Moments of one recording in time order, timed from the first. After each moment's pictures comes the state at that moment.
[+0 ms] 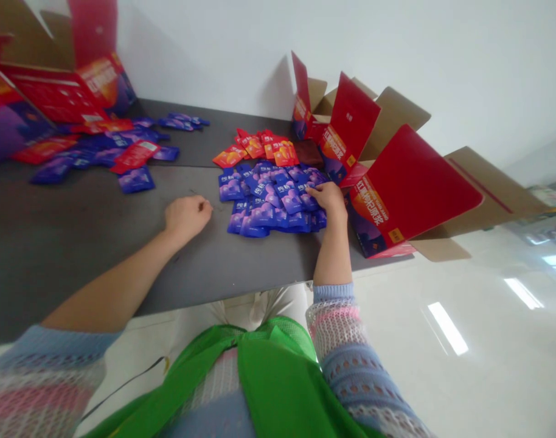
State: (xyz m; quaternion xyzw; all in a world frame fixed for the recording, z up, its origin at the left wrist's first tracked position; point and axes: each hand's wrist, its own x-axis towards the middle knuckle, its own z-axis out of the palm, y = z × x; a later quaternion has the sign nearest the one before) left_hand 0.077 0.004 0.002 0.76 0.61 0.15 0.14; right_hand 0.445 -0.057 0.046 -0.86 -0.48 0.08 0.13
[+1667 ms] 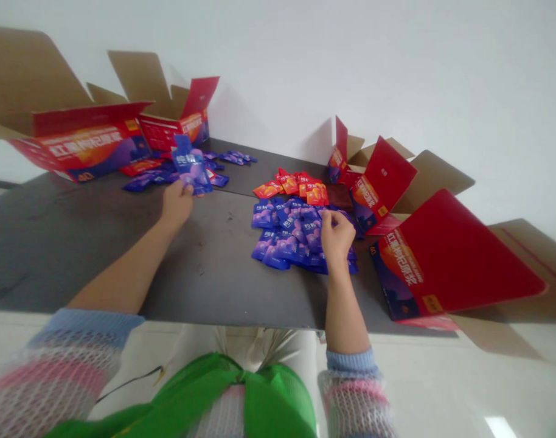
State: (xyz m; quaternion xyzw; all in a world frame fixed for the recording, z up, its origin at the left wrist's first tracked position) left_hand -0.014 0.078 0.017 0.63 0.62 0.43 0.19; right_hand 0.360 -0.064 0.063 -0.74 -0.52 -0.02 0.42
